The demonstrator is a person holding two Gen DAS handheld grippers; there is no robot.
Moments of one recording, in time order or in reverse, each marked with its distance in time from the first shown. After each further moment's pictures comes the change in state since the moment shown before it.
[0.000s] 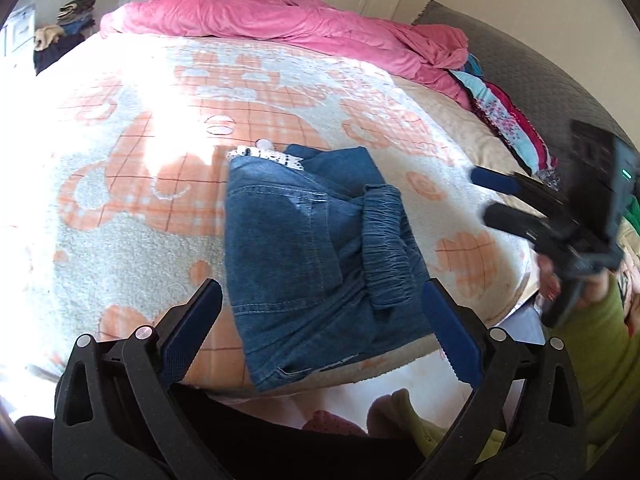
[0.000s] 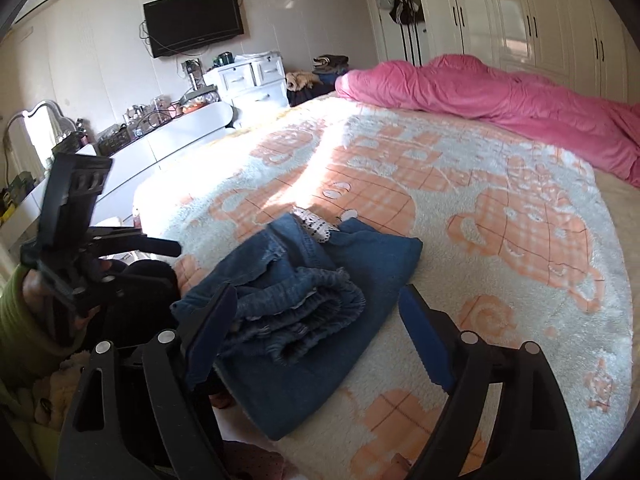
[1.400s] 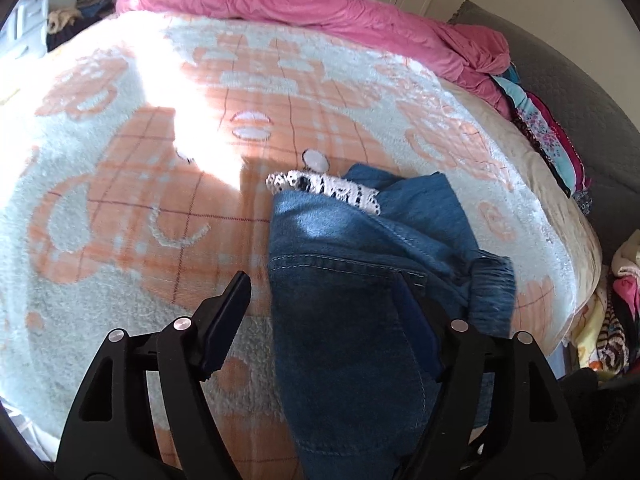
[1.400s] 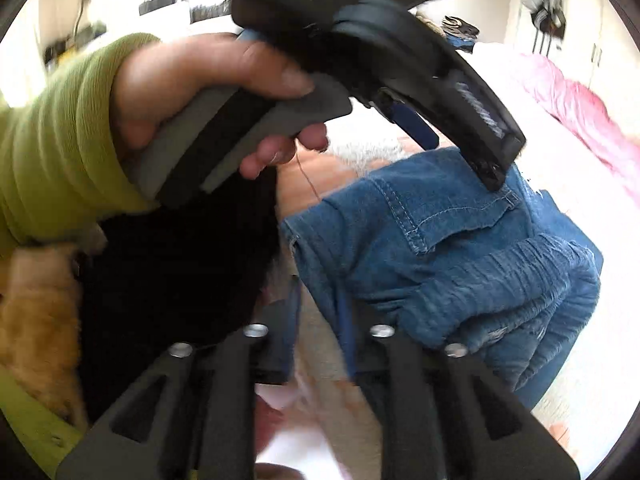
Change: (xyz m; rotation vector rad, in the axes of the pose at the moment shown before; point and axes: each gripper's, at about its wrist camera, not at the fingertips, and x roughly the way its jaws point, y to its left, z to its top) left arm 0.070 0.045 0.046 -0.049 0.017 0.068; right arm 0.099 0.140 -0.051 -0.394 0.265 0.179
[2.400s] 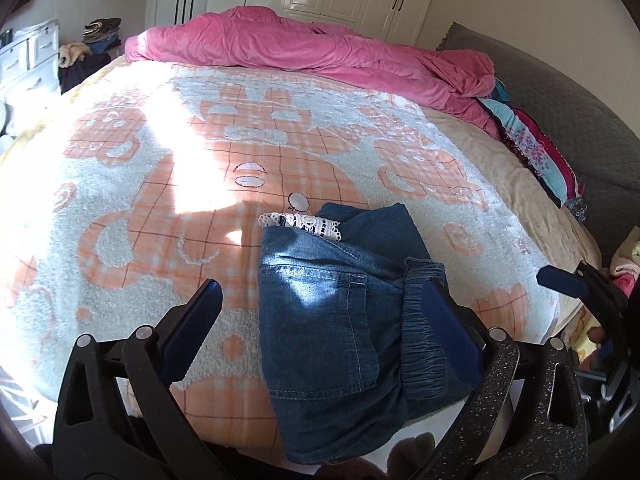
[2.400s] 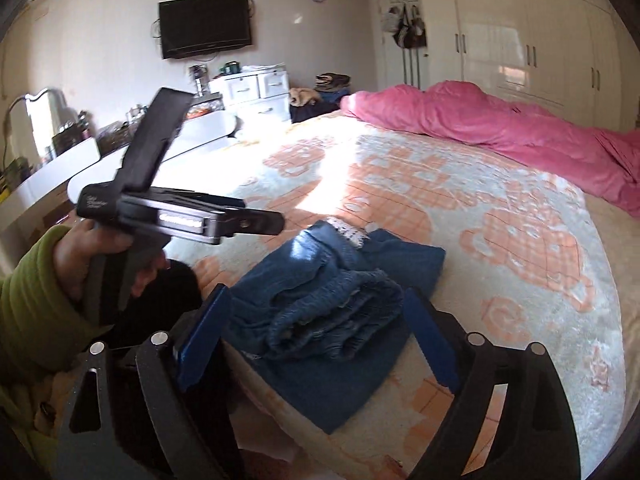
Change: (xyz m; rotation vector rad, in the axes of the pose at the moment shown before) left arm -0.062 -0.029 -0.005 0.032 -0.117 0.031; right arm -0.123 -0.070 -0.023 0.363 -0.307 -0.270
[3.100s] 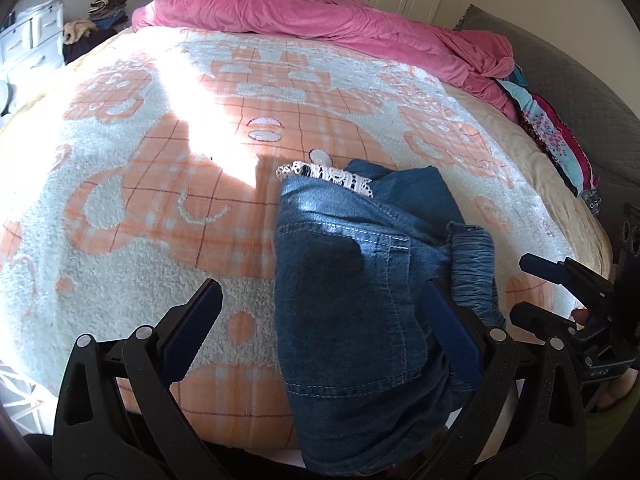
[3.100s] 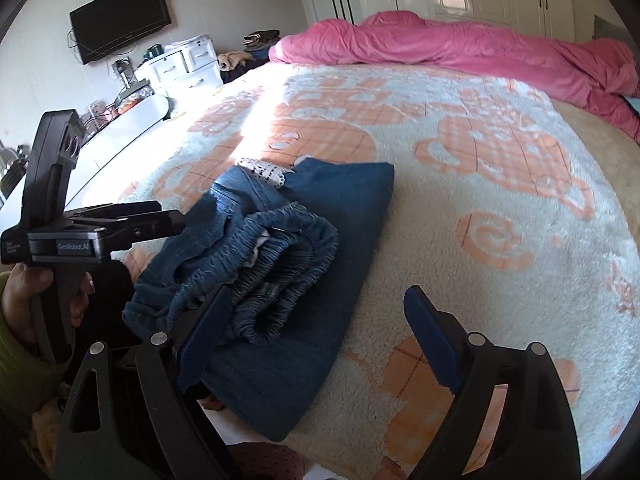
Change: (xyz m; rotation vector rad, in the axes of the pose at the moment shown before) left arm 0.038 0.019 -0.022 -0.033 0.089 0.032; right arm 0.057 -0.043 -0.032 0.234 0.184 -0.113
